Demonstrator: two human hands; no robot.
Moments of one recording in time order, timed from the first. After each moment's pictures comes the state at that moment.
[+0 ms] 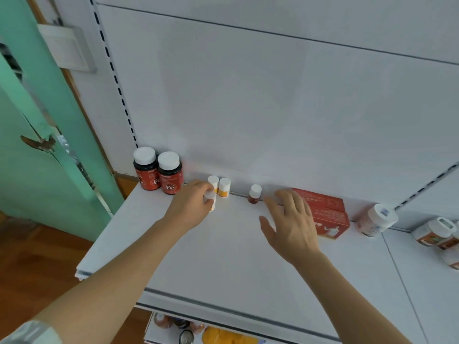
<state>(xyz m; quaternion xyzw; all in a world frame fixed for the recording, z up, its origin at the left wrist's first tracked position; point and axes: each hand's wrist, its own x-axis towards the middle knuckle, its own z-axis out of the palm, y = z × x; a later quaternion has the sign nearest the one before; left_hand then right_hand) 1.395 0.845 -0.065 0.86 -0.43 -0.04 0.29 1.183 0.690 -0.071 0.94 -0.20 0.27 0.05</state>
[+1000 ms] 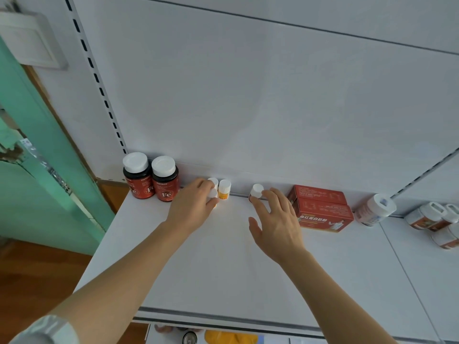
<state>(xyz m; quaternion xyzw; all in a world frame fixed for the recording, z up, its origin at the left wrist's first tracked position) 1.427 0.830 -0.091 0.82 -0.50 0.01 0.27 1.224 0.719 -0.087 0.94 -0.28 0.19 0.03</state>
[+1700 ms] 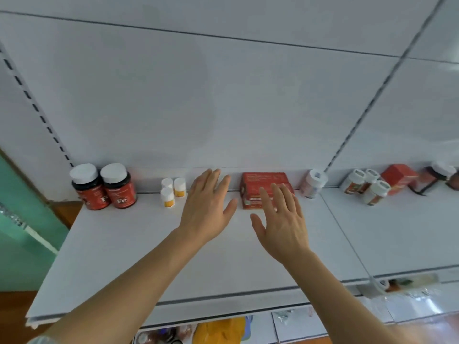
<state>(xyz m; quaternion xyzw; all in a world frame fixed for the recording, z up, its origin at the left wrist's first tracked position) 1.301 0.794 -0.047 0.75 -0.61 0.09 0.23 1.113 0.725 -0.055 0.89 -0.42 0.17 0.06</state>
